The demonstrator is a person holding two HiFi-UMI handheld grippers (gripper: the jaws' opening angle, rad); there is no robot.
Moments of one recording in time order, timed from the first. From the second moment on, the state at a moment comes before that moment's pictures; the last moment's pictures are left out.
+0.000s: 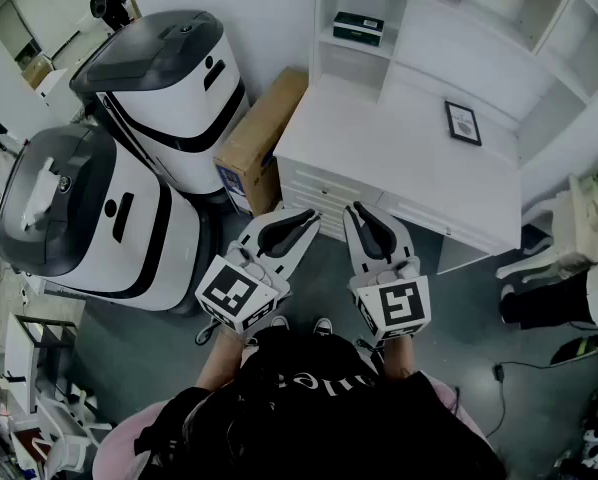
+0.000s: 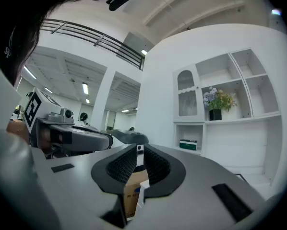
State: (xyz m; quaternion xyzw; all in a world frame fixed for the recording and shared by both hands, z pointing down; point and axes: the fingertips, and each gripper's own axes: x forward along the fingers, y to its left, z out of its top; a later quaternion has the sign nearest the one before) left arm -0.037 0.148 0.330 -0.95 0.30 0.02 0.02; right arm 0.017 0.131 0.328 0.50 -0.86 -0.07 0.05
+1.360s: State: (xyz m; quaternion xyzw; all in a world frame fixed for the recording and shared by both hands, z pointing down) left arm 0.027 0.136 0.358 -0.94 0.33 -0.02 0.01; right arm 0.097 0.123 0.363 0.49 -0.87 -0.02 0.04
